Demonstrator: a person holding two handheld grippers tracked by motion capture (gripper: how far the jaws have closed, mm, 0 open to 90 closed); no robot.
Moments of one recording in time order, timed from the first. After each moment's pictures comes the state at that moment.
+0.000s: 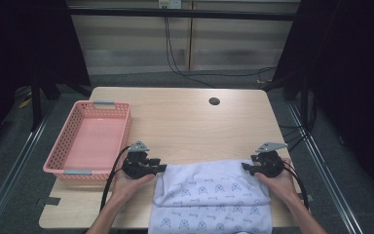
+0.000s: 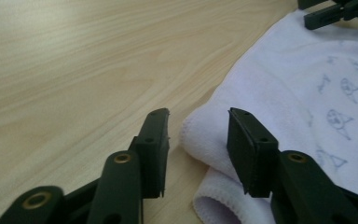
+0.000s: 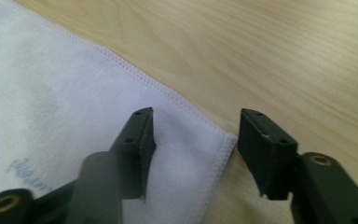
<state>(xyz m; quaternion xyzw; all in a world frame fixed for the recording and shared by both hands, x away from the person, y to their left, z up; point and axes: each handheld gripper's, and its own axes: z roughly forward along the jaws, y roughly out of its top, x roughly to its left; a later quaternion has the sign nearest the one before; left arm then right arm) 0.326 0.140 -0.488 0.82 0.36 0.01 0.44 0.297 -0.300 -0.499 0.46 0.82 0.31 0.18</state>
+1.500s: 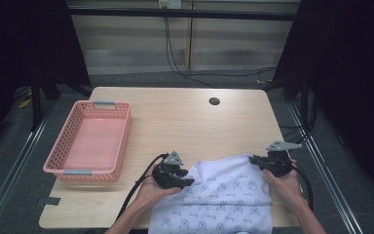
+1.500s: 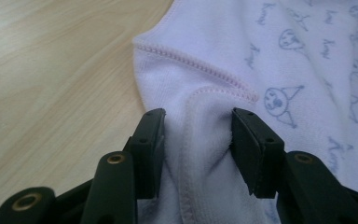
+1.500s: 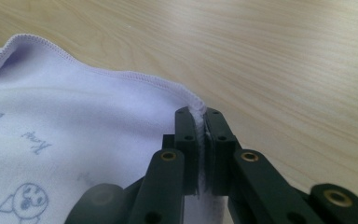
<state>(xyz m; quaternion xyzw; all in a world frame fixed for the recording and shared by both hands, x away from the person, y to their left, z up) 0.302 0.057 -0.497 0.88 0.23 0.00 0.41 0.286 -0.315 -0.481 0.46 0.78 0.38 0.17</state>
